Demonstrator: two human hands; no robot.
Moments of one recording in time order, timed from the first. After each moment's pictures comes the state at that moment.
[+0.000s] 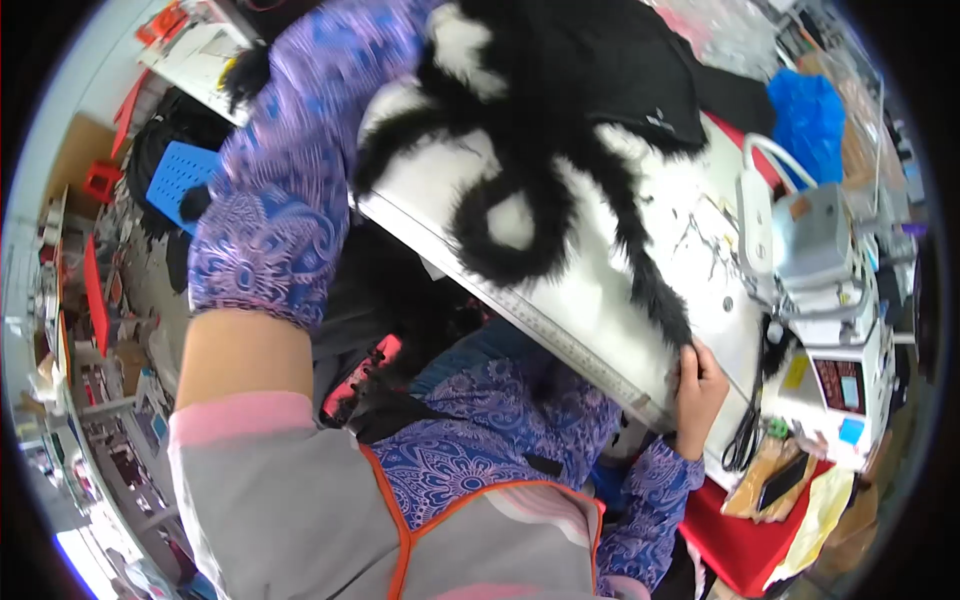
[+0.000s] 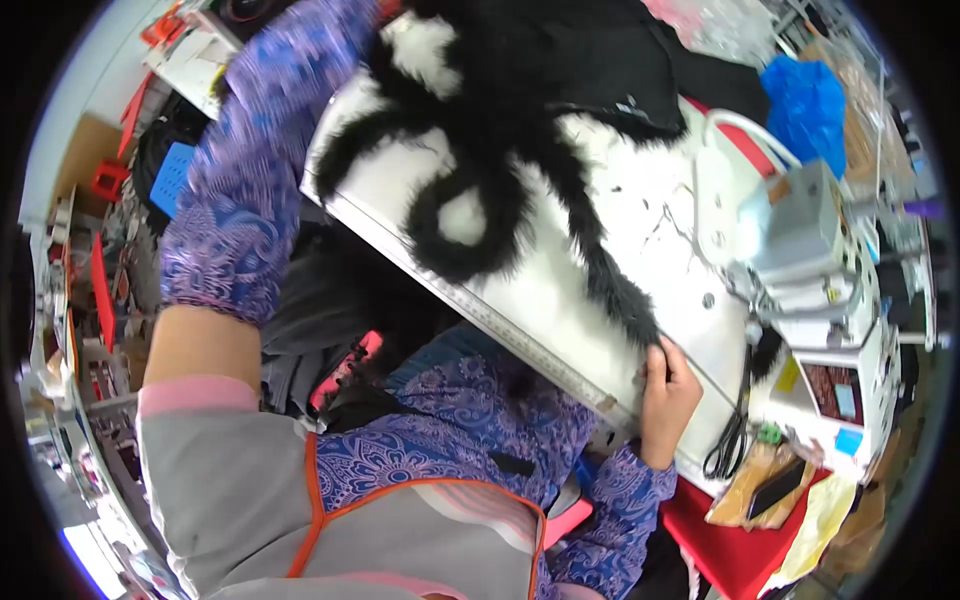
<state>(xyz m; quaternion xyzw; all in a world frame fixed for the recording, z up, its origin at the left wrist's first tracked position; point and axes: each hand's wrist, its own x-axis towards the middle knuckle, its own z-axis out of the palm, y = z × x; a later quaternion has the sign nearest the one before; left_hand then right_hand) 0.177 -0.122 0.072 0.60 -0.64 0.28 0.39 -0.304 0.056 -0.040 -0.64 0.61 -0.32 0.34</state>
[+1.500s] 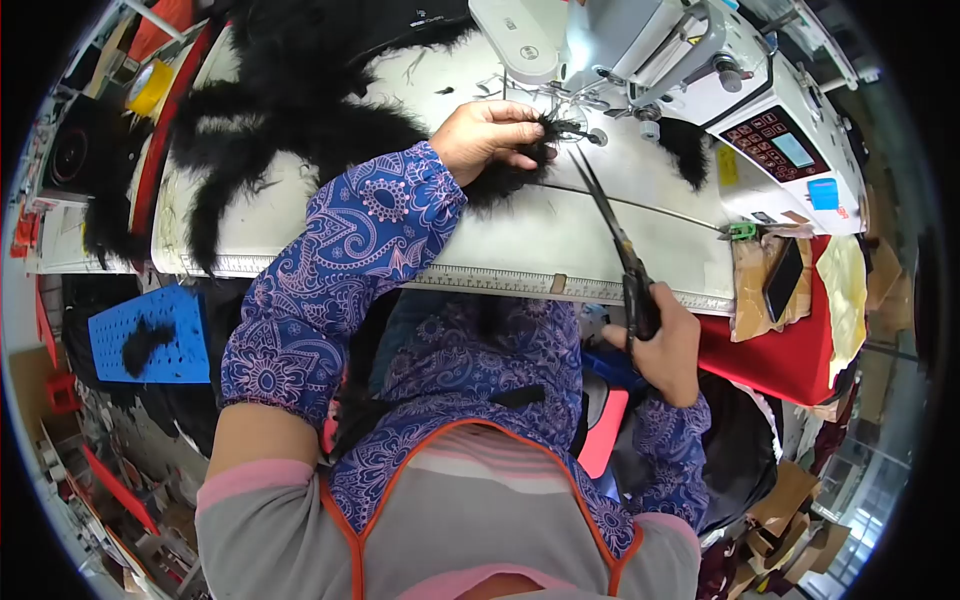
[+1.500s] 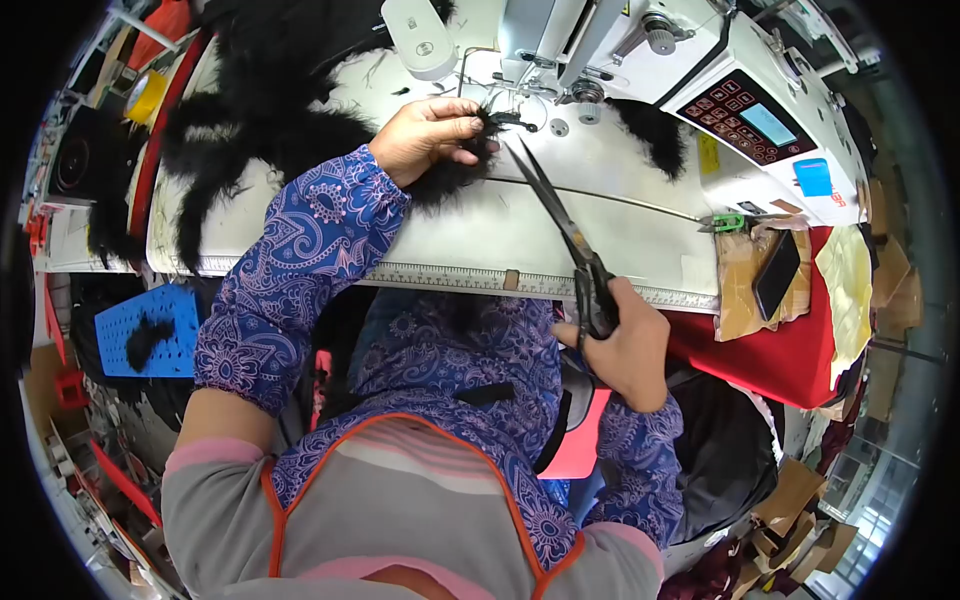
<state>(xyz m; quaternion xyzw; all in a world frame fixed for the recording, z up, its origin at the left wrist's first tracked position) -0.113 -0.044 -0.053 0.28 -0.43 -0.77 0.38 -0.354 0.147 0.003 -0.67 0.69 -0.19 0.21</state>
